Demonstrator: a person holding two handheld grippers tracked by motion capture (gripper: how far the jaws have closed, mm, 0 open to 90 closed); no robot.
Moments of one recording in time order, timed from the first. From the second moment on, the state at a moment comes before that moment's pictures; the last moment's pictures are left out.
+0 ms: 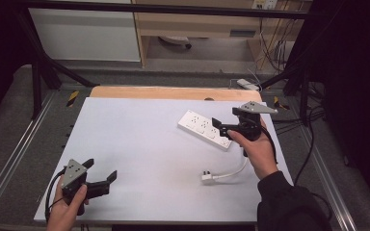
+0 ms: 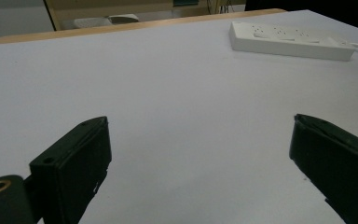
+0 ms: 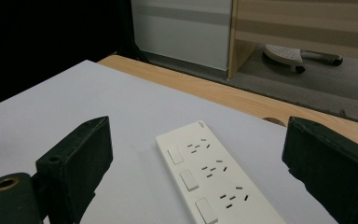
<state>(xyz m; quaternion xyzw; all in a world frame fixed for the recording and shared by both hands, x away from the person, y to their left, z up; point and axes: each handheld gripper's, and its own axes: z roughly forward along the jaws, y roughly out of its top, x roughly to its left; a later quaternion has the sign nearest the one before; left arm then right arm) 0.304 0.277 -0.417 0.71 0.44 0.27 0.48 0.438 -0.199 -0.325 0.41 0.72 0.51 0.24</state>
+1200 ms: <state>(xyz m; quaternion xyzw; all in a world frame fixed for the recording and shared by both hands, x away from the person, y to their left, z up) 0.304 0.277 -0.417 0.72 0.44 0.27 0.47 0.468 -0.172 -0.333 0.40 0.73 0.50 0.23</state>
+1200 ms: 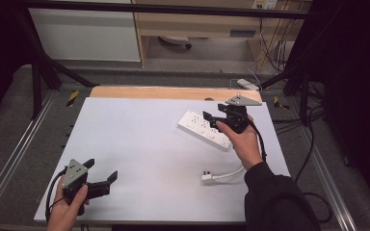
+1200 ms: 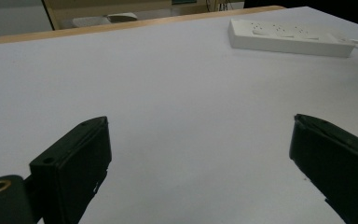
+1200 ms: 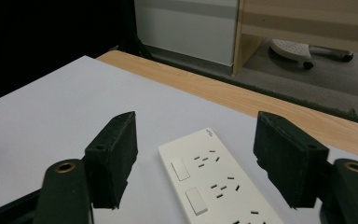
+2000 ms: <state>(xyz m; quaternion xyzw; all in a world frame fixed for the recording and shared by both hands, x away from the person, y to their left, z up) 0.304 0.277 -0.417 0.72 0.44 0.27 0.47 0.484 -0.150 -0.346 0.38 0.74 0.50 0.23</state>
